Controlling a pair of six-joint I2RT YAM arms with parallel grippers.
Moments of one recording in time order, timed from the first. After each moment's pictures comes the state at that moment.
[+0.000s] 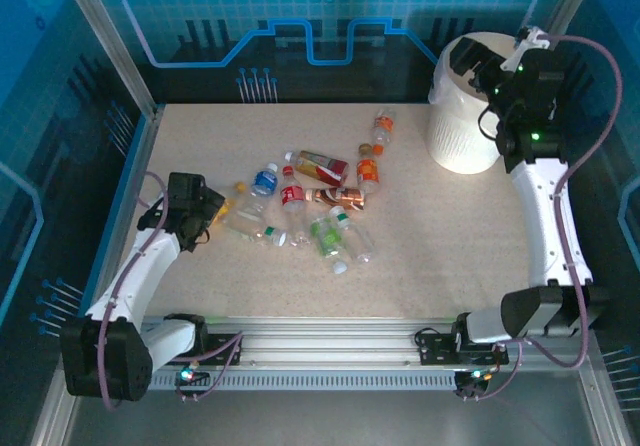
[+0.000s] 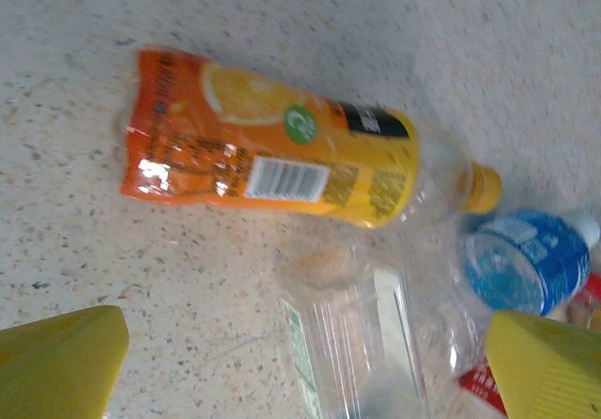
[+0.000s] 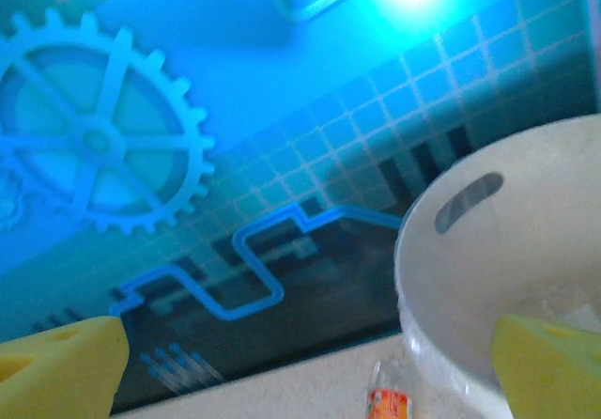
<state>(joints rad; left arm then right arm) 0.00 1.10 0.78 -0.67 -0.16 -1.11 -0.03 1.39 1.62 -0.33 -0.11 0.49</state>
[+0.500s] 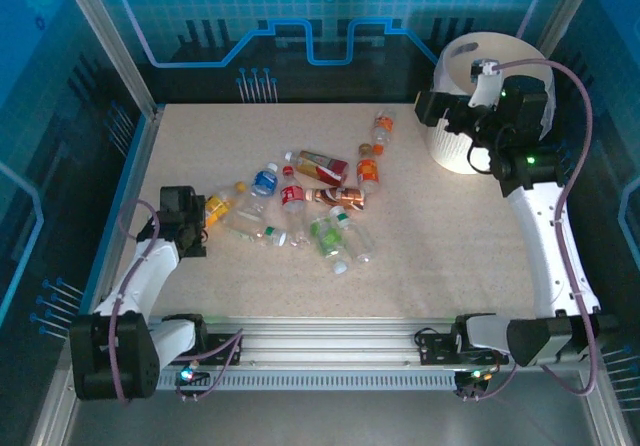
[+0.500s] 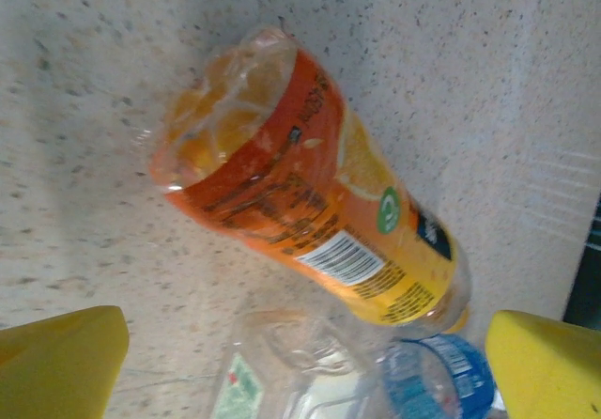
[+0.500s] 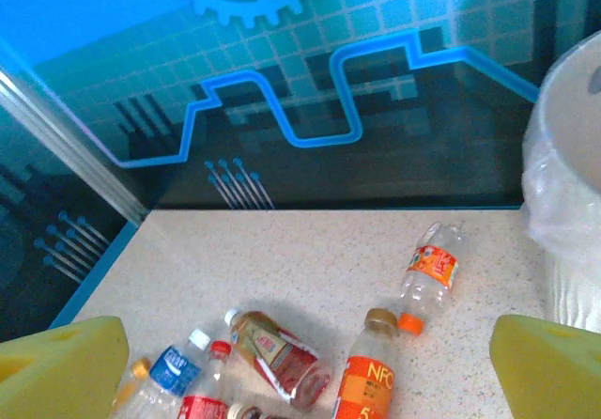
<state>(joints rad) 0.11 1.11 0.62 -0.43 -0.09 -1.58 0.06 1.26 1.50 -0.55 -0.35 0.27</state>
